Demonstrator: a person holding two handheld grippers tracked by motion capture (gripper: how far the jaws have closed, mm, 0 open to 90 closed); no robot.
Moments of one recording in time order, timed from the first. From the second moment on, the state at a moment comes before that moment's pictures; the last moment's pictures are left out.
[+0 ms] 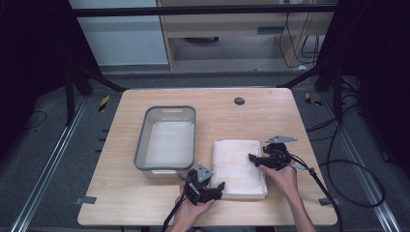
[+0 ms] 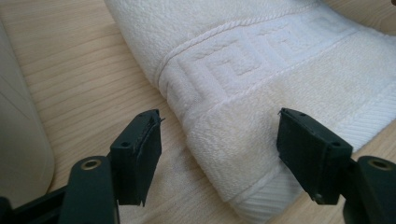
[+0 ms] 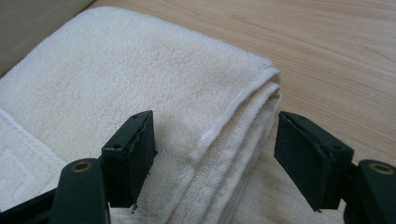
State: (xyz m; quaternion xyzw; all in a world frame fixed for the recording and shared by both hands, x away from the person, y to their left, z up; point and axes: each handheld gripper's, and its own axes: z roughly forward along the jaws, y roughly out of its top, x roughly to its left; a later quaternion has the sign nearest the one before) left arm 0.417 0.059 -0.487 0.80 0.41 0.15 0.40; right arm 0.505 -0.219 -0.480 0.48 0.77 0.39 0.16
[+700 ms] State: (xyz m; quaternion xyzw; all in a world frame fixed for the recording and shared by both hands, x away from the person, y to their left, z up) left arm 0.427 0.056 -0.498 0.81 0.42 0.11 0.39; right arm 0.511 -0.218 -0.496 0.52 0.75 0.38 0.11
